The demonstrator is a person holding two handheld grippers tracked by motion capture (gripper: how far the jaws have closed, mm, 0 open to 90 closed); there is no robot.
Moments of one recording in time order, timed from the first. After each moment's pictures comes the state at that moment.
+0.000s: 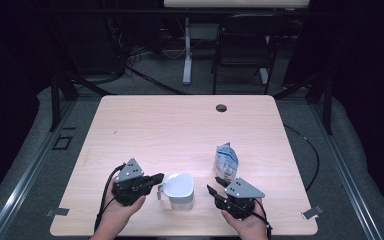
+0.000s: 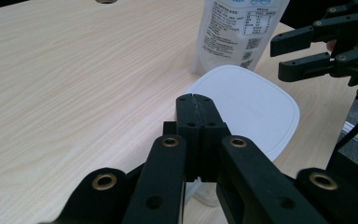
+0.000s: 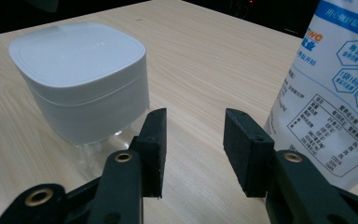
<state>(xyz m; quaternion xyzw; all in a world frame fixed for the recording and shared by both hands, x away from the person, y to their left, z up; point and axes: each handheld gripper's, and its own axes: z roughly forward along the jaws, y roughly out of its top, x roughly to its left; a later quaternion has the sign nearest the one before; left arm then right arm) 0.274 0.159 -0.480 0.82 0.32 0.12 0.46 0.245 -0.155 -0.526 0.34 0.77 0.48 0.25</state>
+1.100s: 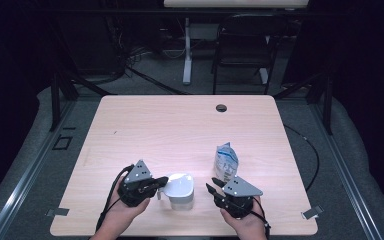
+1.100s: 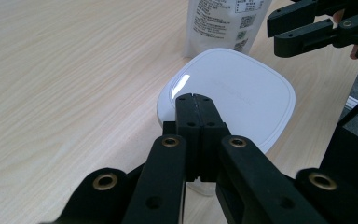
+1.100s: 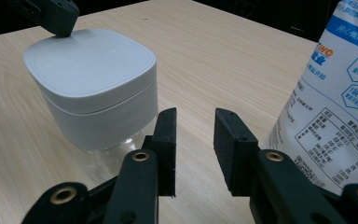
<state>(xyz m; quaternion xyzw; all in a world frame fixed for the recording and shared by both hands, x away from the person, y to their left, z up) 0.273 0.147 -0.481 0.85 0.30 0.11 0.43 0.245 -0.150 -0.518 0.34 0.78 0.47 0.24</state>
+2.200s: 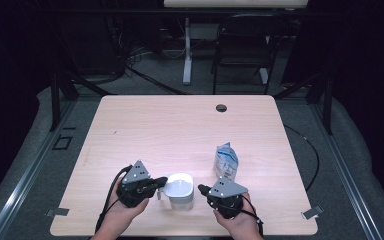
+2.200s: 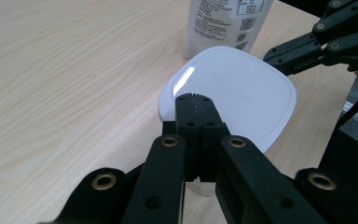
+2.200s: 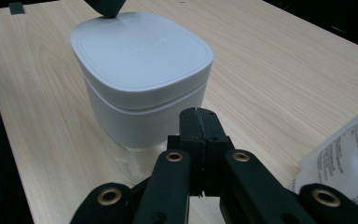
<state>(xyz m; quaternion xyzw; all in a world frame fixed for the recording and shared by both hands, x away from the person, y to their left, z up) 0.272 0.150 -0.483 0.84 0.30 0.11 0.44 0.248 -0.127 -0.517 0.27 0.83 0.44 0.21</state>
